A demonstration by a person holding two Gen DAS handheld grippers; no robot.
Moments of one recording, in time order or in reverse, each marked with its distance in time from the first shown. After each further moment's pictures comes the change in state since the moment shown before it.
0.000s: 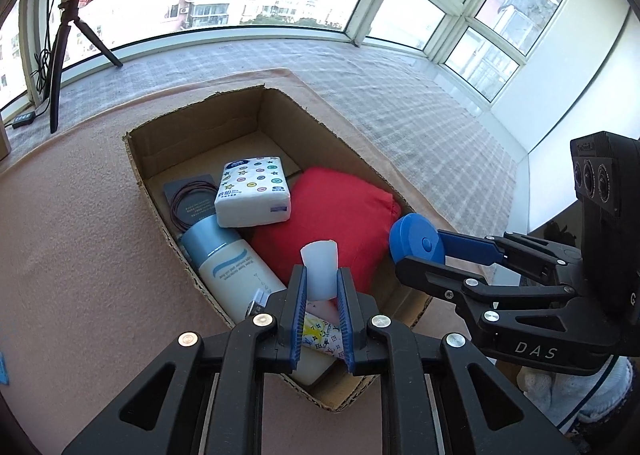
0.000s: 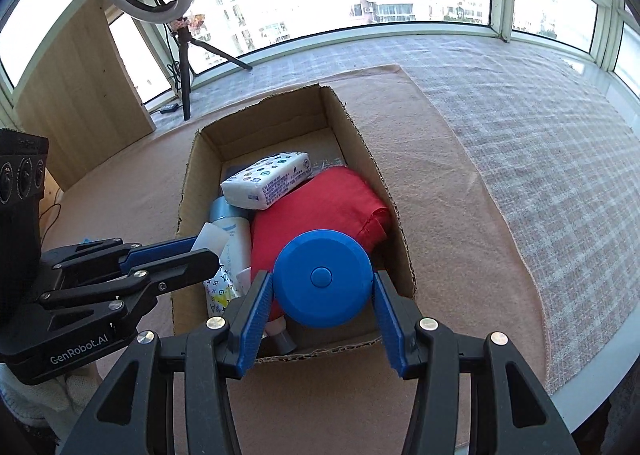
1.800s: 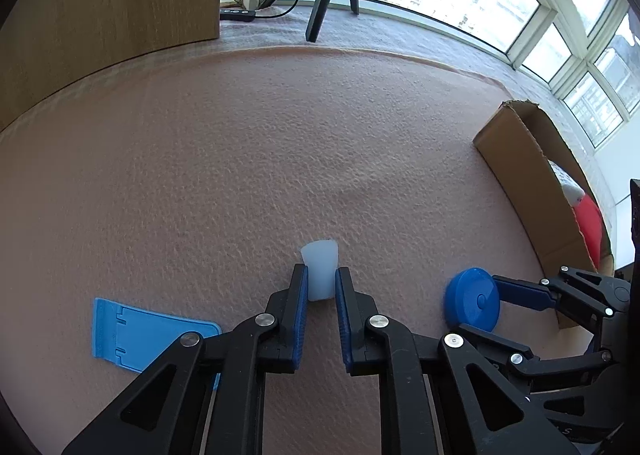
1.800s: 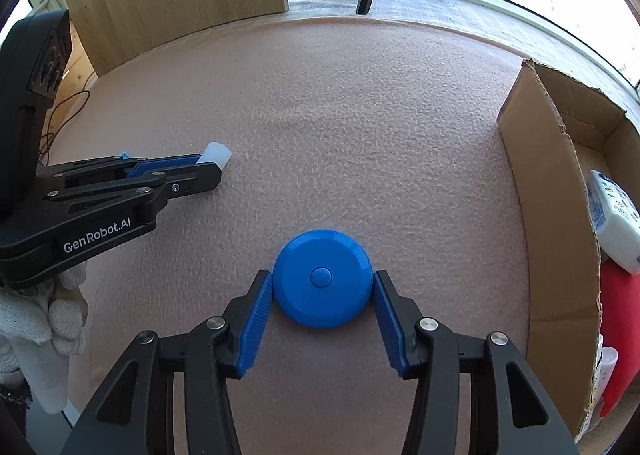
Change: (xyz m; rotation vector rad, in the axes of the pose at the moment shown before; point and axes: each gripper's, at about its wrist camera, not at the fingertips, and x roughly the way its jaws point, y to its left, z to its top) left arm -0.067 0.273 -0.071 -0.263 0.031 0.288; right arm 0.131 0.237 -0.012 -0.307 0.225 0.078
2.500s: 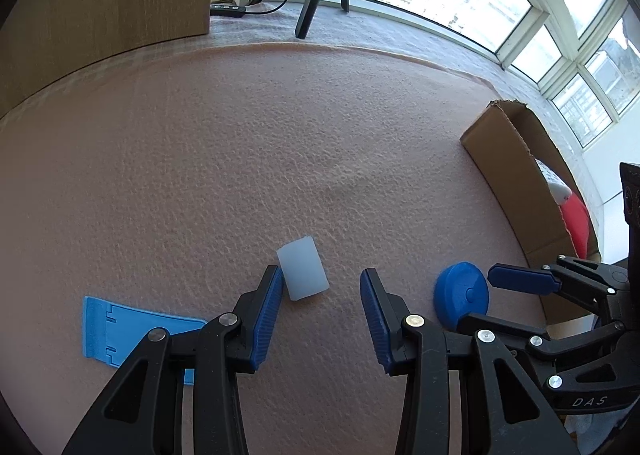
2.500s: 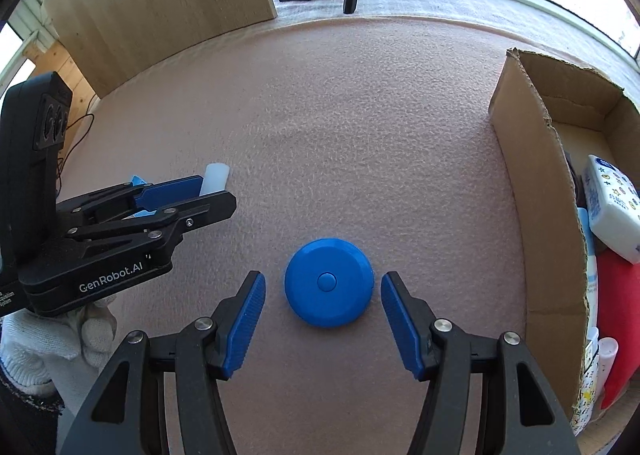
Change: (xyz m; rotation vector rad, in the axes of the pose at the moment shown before) left arm 0.002 -0.002 0.001 0.003 0.016 -0.048; right arm -0.003 -0.009 0.006 0.065 0.026 0.046
